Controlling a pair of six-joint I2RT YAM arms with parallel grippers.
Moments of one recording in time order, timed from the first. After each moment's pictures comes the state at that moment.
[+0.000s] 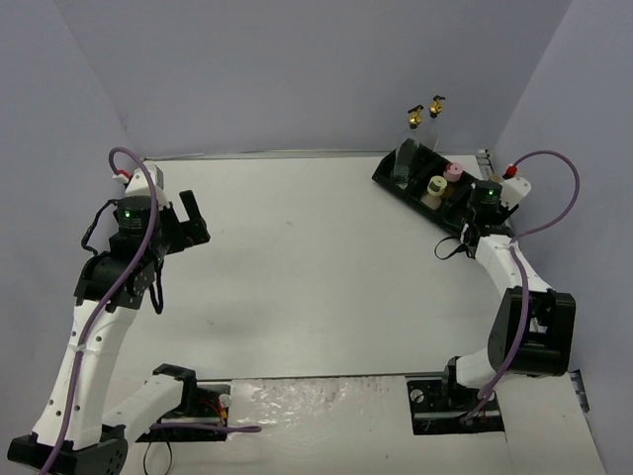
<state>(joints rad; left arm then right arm) -0.21 0.93 1.26 -0.84 -0.21 -0.34 -0.11 1.43 0.91 0.00 0.47 0.47</state>
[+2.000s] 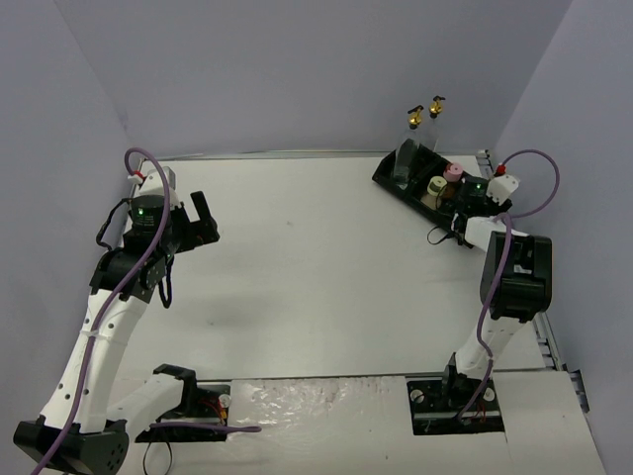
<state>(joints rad) -0.21 0.97 1.16 -0.73 -0.15 -0.36 -0.15 1.85 1.04 0.26 0.58 0.46</state>
